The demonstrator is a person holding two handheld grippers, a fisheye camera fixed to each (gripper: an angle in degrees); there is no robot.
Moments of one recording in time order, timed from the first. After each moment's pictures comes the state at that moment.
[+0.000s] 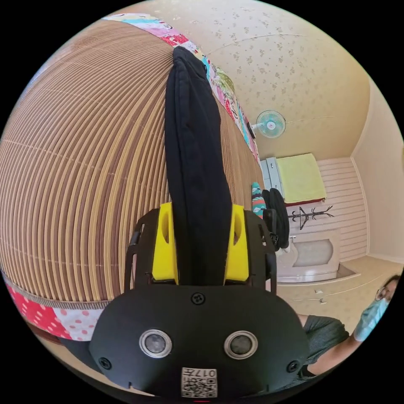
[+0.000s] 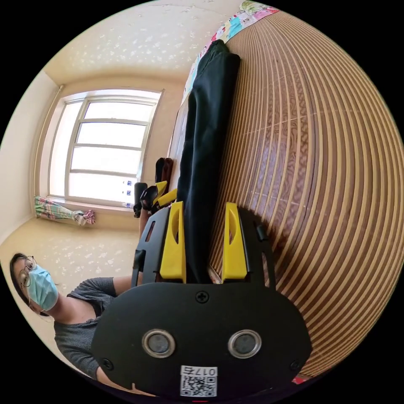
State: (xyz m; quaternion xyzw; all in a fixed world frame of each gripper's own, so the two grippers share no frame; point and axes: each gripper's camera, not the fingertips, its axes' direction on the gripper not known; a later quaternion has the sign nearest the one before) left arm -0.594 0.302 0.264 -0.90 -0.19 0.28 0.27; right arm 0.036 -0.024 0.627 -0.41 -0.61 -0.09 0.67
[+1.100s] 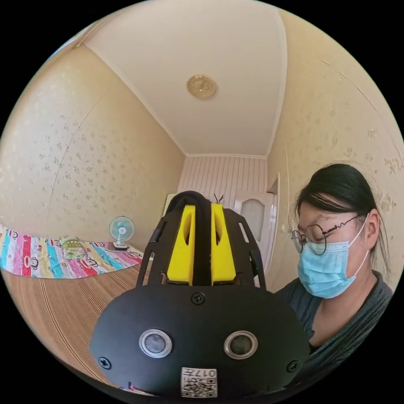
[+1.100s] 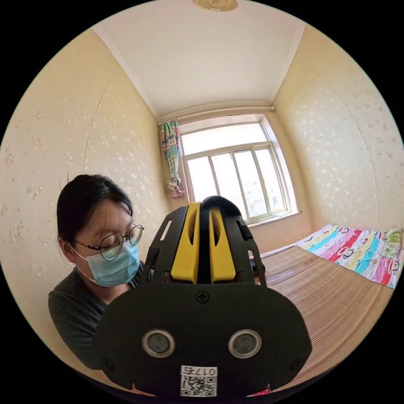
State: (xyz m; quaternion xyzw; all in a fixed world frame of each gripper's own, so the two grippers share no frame) left arm -0.122 0.198 0.078 -0.80 0.44 0.18 0.36; right arm 0.286 -0.095 0.185 0.11 -0.80 -0.26 0.54
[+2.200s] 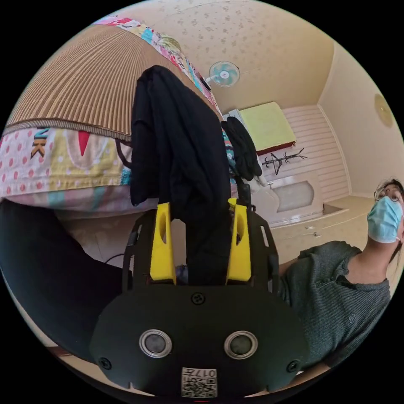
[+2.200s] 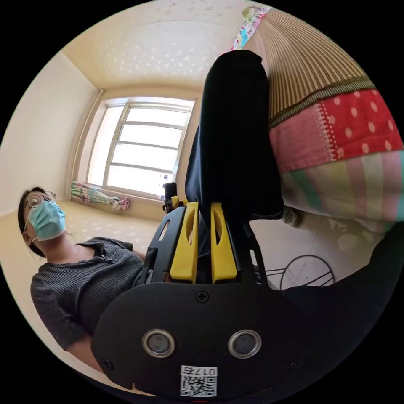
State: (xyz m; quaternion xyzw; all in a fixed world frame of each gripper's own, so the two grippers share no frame) left arm -0.583 0.169 0.067 -0.95 -0.10 0.23 0.19; right arm 0.262 0.132 0.547 -0.36 -0.69 0.01 0.62
